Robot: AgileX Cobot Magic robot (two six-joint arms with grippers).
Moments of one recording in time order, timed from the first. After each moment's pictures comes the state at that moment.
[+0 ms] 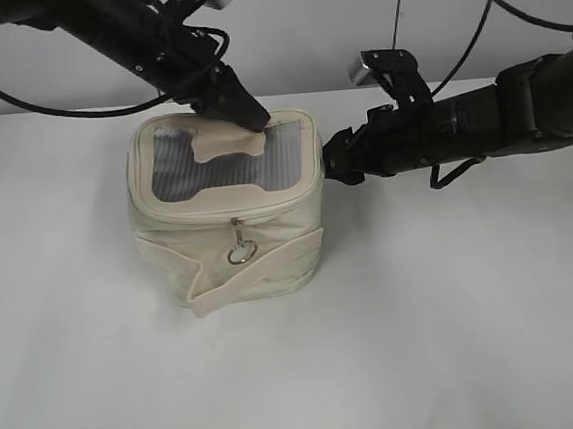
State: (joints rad) left arm -0.35 2.24 -1.89 -0.80 1.13 1.14; right arm 0.31 2.09 -1.10 1.82 0.51 -1.87
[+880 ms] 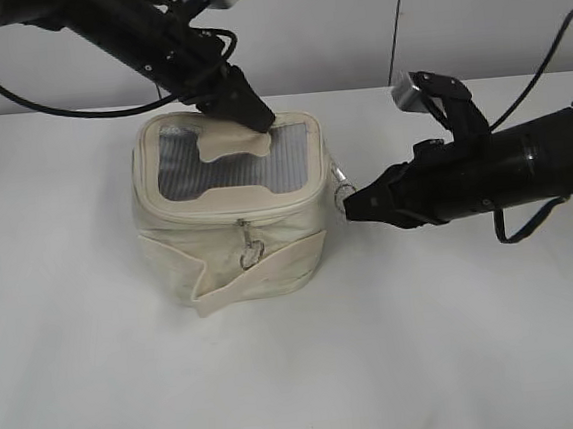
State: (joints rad) left arm -0.36 2.24 -1.89 -0.79 1.10 1.05; right arm 0.31 1.86 -0.83 1.68 0.49 -1.64
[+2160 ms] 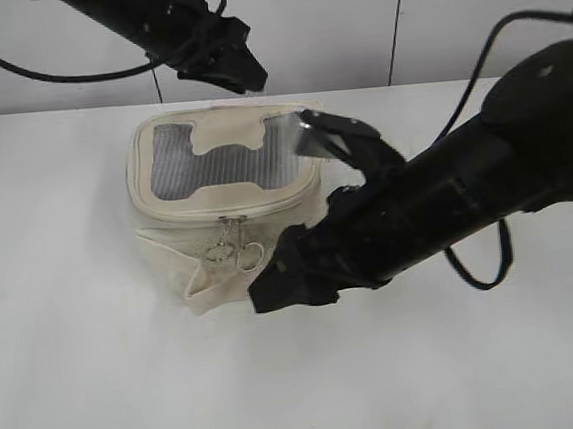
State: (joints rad) left arm -0.38 2.19 -1.88 -0.74 0.97 0.64; right arm 0.65 1.76 -0.86 1.33 0.49 -1.00
